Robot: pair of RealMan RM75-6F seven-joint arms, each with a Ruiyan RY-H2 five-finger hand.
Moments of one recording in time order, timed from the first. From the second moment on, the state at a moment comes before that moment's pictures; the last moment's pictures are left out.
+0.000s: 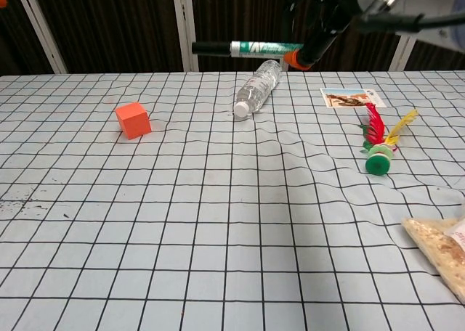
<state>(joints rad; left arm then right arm) -0.28 -1.25 -0.16 -1.93 1.58 1.45 0.43 0.85 -1.56 0.51 -2.15 -0.60 1.50 -1.12</state>
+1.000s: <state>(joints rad) -0.46 -1.62 -0.27 -1.83 1.61 1.45 0.51 1.00 -1.56 0.51 -2.31 -0.45 1.68 -1.12</state>
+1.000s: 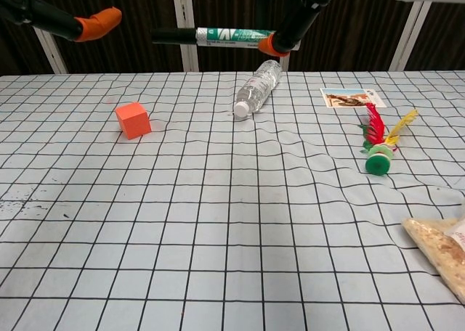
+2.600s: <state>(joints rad) -0.51 -1.79 -0.24 -1.65 1.66 1.49 0.52 1.03 -1.49 0.48 -2.29 -0.41 1.65 -0.98</state>
